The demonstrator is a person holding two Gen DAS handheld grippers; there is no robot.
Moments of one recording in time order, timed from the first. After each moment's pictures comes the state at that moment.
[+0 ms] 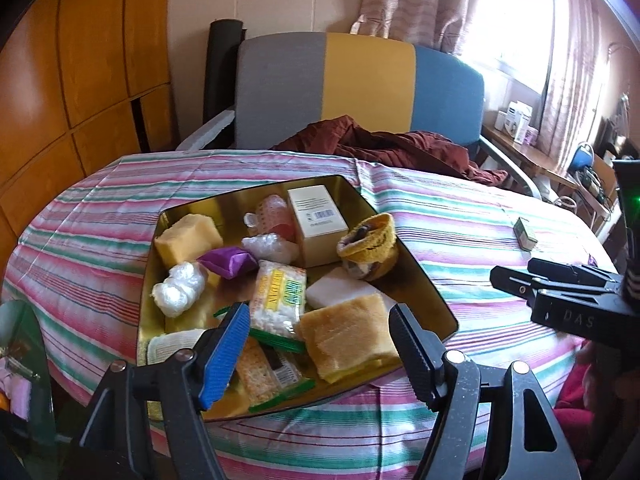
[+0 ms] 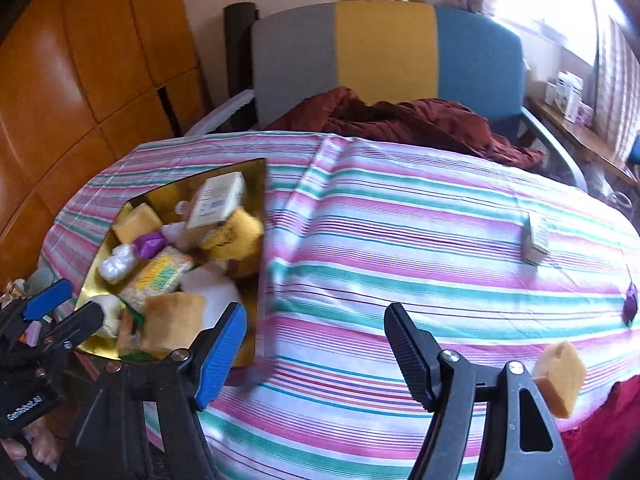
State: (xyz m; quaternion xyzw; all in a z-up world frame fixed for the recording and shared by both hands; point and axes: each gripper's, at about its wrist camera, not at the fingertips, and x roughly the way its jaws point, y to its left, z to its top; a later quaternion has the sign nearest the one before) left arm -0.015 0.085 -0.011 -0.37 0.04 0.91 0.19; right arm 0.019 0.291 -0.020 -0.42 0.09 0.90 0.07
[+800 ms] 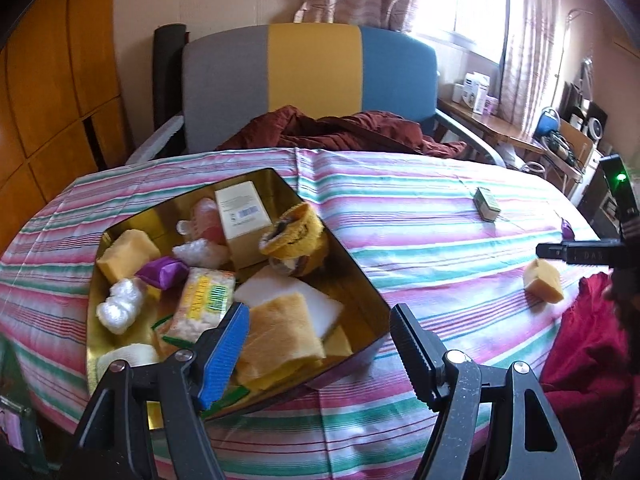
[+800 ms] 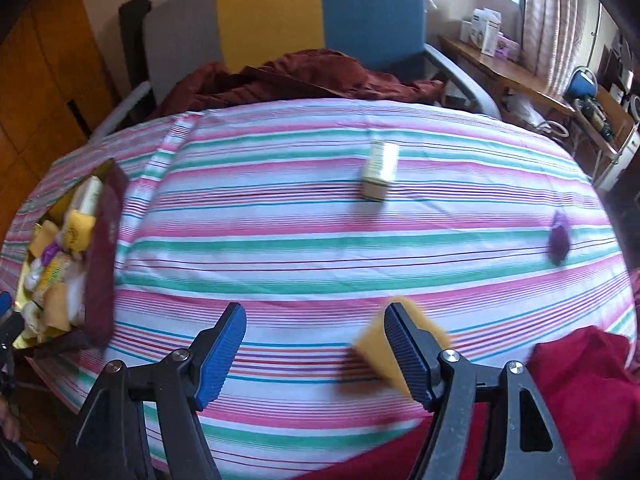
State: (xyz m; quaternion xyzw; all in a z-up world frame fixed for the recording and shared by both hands) left arm -0.004 0.141 -0.017 -0.37 0.09 0.89 0.26; right arm 0.082 0.449 -0.034 -0.49 0.13 0.84 0.18
